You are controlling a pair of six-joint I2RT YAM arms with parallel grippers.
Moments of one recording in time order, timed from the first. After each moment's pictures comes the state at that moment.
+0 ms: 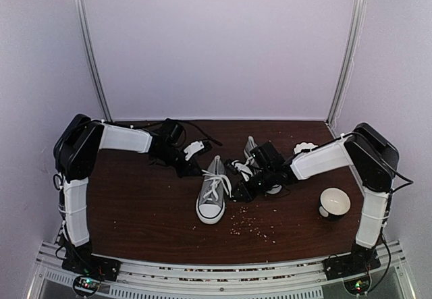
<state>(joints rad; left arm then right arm) -0.56 2.09 1.39 -0.30 0.52 0.49 0.74 1.92 1.04 0.01 -0.54 0.10</state>
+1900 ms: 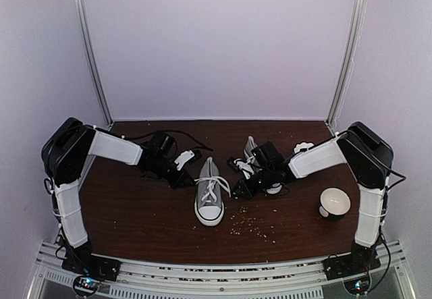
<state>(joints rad) -0.55 1.97 1.11 -0.15 0.51 0.29 0.69 1.98 1.06 0.04 -0.52 0.10</state>
